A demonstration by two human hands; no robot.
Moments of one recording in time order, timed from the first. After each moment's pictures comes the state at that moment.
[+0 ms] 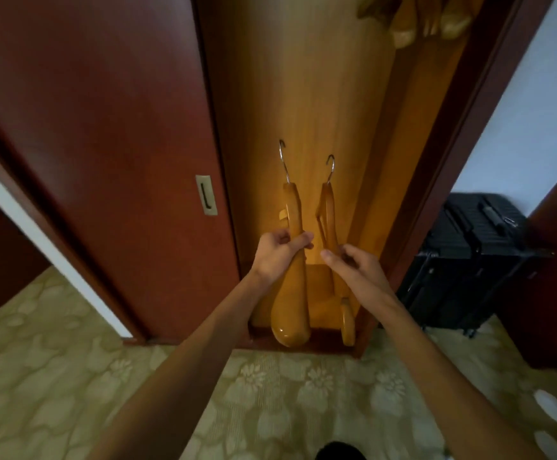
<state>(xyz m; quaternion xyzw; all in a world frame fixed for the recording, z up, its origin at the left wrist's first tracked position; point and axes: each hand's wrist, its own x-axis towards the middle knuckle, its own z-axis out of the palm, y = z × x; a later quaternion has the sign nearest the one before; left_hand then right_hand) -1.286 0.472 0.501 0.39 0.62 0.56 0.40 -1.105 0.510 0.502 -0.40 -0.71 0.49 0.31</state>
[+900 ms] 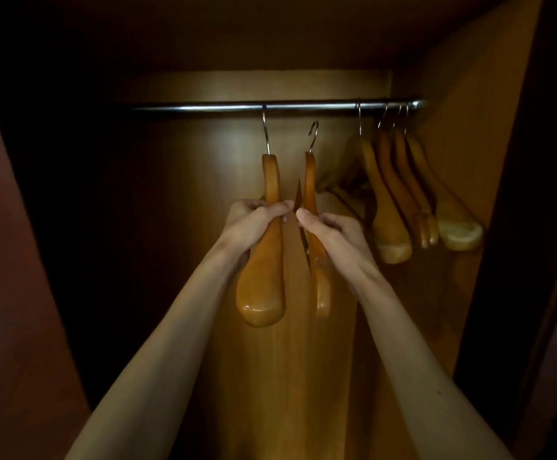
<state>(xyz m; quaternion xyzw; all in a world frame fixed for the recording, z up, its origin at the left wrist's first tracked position) -1.422 0.880 0.783 0.51 0.56 0.60 0.27 -1.261 0.917 0.752 -0.31 -0.70 0.41 0.50</state>
